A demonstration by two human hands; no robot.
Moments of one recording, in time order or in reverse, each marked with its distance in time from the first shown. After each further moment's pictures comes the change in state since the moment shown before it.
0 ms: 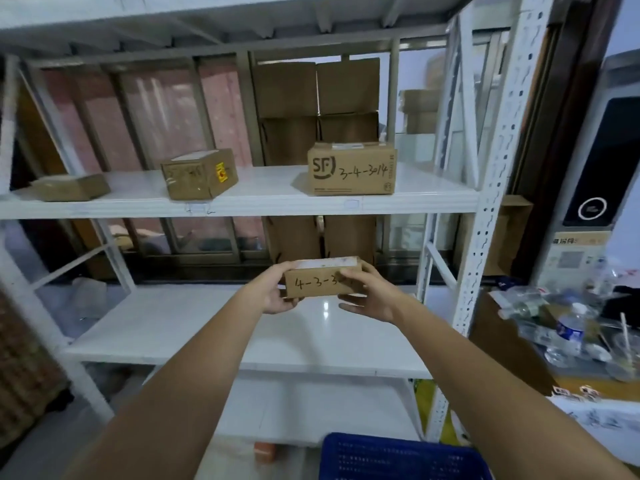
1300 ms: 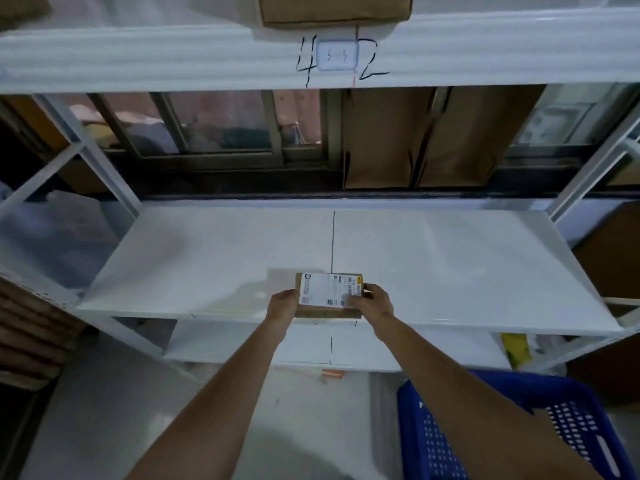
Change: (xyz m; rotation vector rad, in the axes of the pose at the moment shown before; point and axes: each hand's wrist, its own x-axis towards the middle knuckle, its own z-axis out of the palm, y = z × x) left_hand 0.302 -0.072 -0.384 0.393 0.287 -0.089; right_hand 0.370 0.296 0.183 -0.392 0.537 0.266
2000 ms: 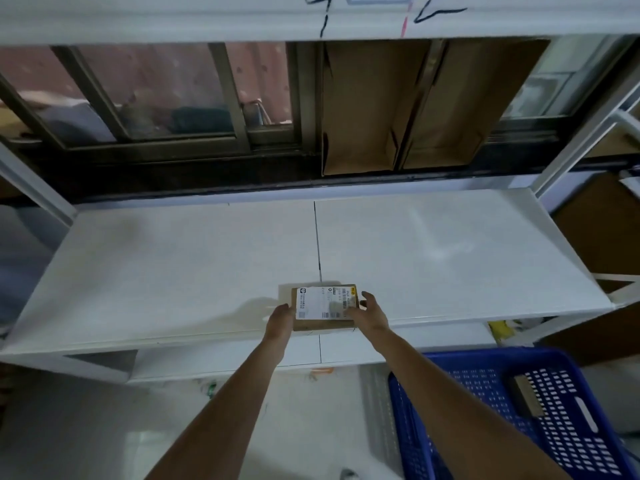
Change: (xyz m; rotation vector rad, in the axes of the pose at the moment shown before) left_hand 0.083 -0.032 0.018 0.089 -0.142 -0.109; right_hand 0.068 0.042 0.024 -0.210 0.057 0.113
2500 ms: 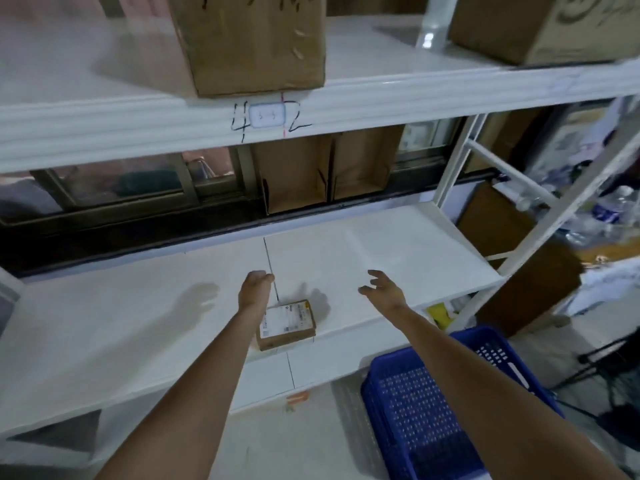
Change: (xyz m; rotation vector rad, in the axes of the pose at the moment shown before) left_hand -0.087 0.115 0.008 0.131 0.040 0.412; right_hand -0.100 -0.021 -0.143 0.076 0.253 -0.131
